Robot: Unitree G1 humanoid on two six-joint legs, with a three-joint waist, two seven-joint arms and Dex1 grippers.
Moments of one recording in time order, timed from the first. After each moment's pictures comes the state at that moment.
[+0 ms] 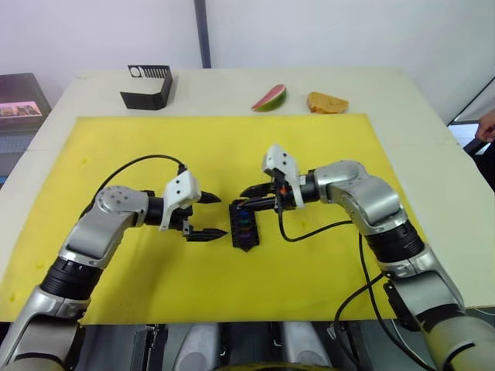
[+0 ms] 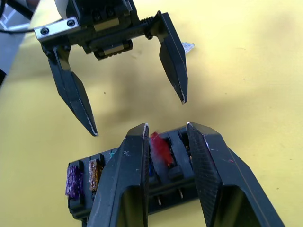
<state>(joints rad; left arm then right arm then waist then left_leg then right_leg) -0.44 0.72 -0.19 -0.09 -0.34 0.42 -1.17 -0.75 -0.48 0.33 -0.02 0.29 0.72 1.10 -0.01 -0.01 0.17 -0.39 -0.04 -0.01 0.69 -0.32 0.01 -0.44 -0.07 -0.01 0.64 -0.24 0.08</state>
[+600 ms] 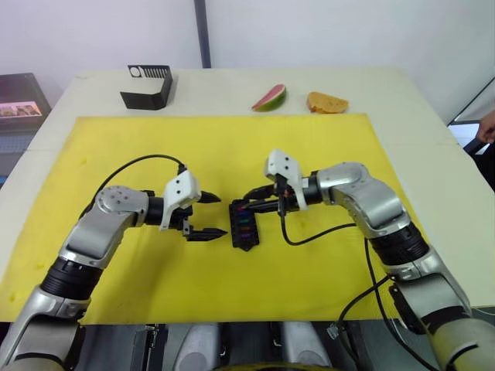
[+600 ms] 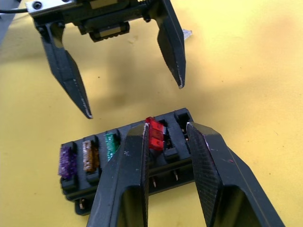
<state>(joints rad) -0.44 0.72 -0.19 -0.09 -0.34 0.42 -1.17 -0.73 -0.51 0.33 -0.05 0.29 0.71 1.11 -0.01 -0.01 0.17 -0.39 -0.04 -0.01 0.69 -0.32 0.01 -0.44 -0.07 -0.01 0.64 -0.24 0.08</state>
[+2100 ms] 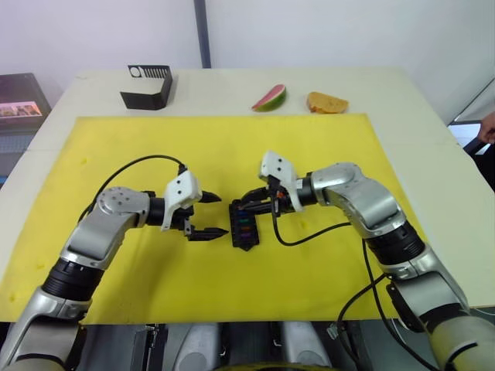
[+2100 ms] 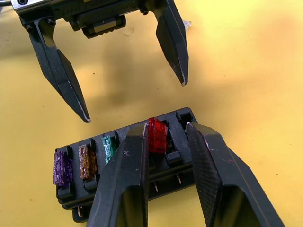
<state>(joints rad) -0.43 0.71 -0.19 -0.09 -0.34 0.42 -1.15 -0.75 -0.50 0.37 -0.04 0.28 0.76 1.05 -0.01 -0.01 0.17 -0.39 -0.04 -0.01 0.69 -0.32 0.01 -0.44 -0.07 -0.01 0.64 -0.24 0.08</state>
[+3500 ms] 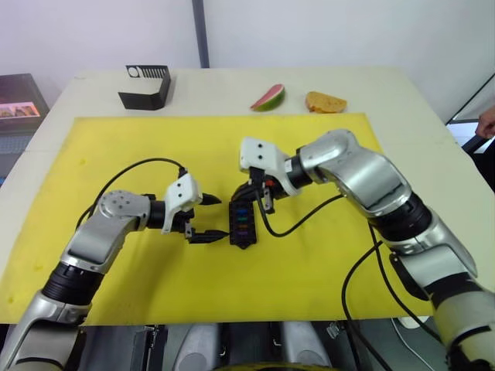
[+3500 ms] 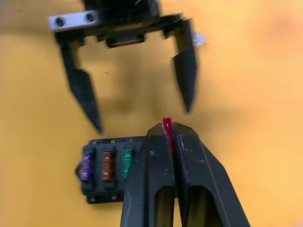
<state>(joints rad) -0.40 0.70 -0.19 -0.11 -0.34 0.42 -1.13 -1.02 -0.55 0.52 -0.14 0.22 0.91 1.12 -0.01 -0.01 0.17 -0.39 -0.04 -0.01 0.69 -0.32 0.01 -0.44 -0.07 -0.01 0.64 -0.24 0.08</state>
